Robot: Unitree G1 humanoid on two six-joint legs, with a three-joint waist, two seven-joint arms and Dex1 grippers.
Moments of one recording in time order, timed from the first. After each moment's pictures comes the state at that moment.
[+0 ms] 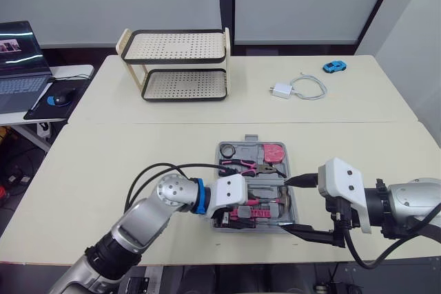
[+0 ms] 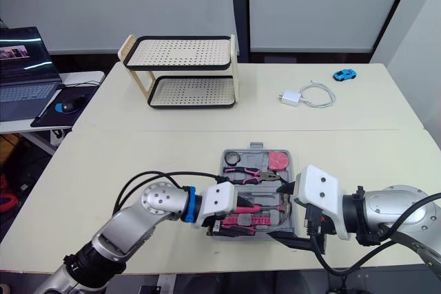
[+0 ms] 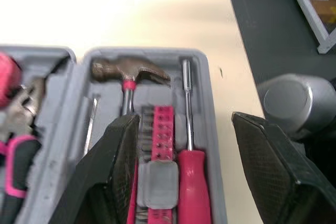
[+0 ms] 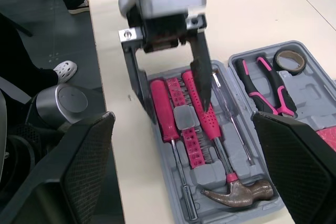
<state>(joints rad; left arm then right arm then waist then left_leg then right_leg) -0.32 0.62 -0.45 -0.42 -0.19 0.51 -1.07 -0.09 -1.05 -0.13 -0.94 0.88 0.93 0.74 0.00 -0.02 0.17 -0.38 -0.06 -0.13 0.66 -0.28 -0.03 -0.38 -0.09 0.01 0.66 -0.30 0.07</state>
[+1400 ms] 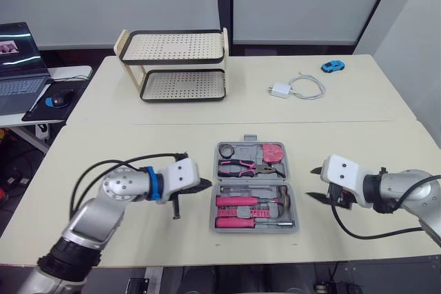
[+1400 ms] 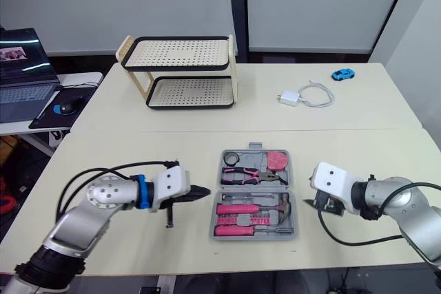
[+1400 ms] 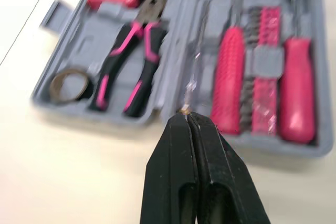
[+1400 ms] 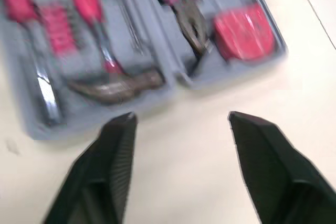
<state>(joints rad) -0.20 0.79 -0.18 -0.18 -0.11 0.24 -1.04 -0.12 -1.09 0.21 -0.42 0.19 0.53 0.80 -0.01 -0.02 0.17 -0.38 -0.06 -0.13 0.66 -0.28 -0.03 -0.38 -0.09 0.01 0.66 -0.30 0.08</state>
